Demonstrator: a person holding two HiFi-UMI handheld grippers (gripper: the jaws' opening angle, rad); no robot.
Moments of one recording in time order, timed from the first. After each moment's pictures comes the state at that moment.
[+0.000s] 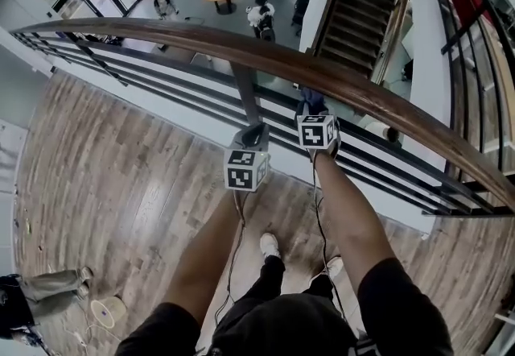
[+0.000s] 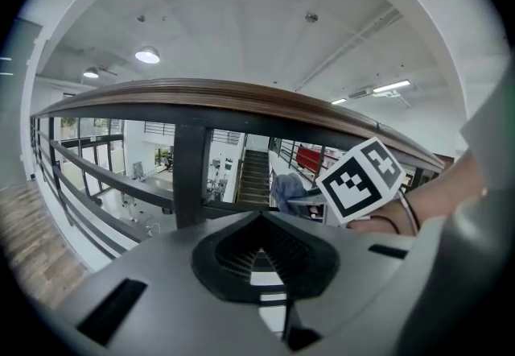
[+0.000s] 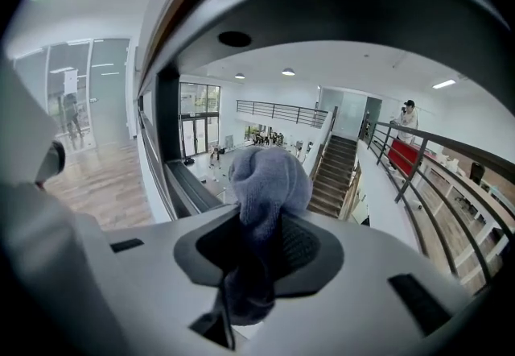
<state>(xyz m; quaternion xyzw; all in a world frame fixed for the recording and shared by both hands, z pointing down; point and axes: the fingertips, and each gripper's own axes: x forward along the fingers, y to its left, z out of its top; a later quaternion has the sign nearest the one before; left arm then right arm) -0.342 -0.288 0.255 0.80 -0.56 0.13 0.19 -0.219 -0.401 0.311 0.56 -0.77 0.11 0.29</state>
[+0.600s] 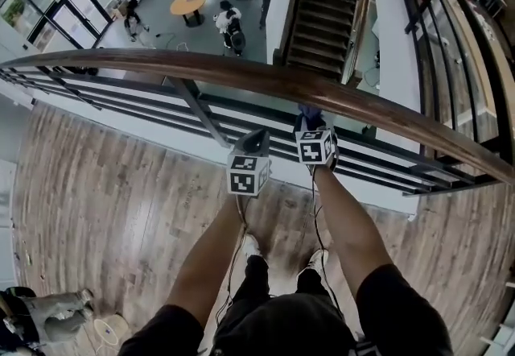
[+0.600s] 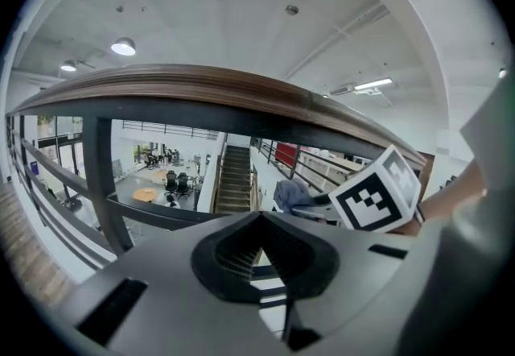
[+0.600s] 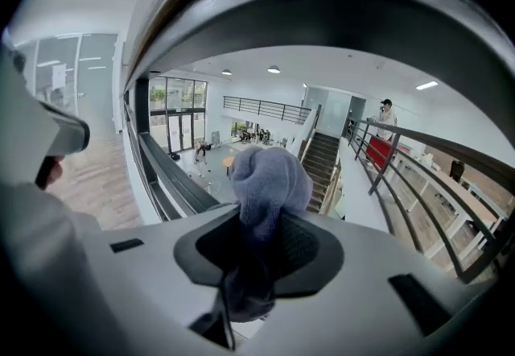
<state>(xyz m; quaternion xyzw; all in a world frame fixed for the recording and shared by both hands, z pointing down) -0.147 -0.271 0.245 0.83 -0.51 0.14 0.18 -0.009 -0.340 0.301 0.60 -0.74 0.12 0.30</state>
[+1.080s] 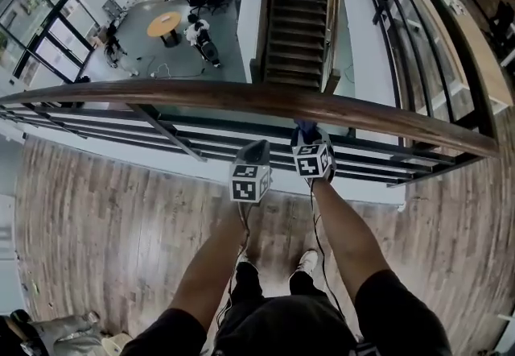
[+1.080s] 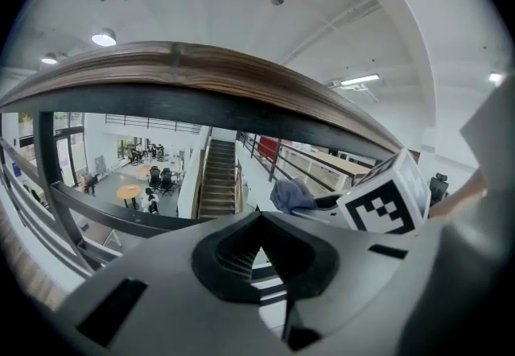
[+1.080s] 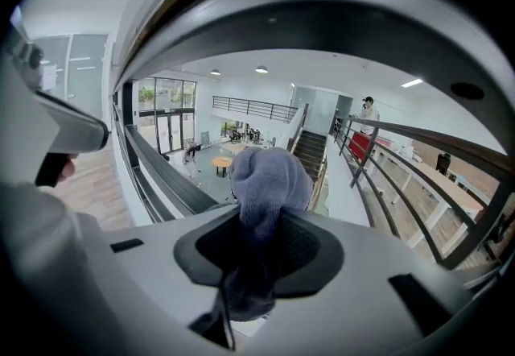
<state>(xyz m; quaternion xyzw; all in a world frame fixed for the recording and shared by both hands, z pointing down) 0.028 -0.246 0.242 0.85 -0.46 0.16 0.19 0.156 -0.294 0.299 0.62 -0.71 0.12 0.29</state>
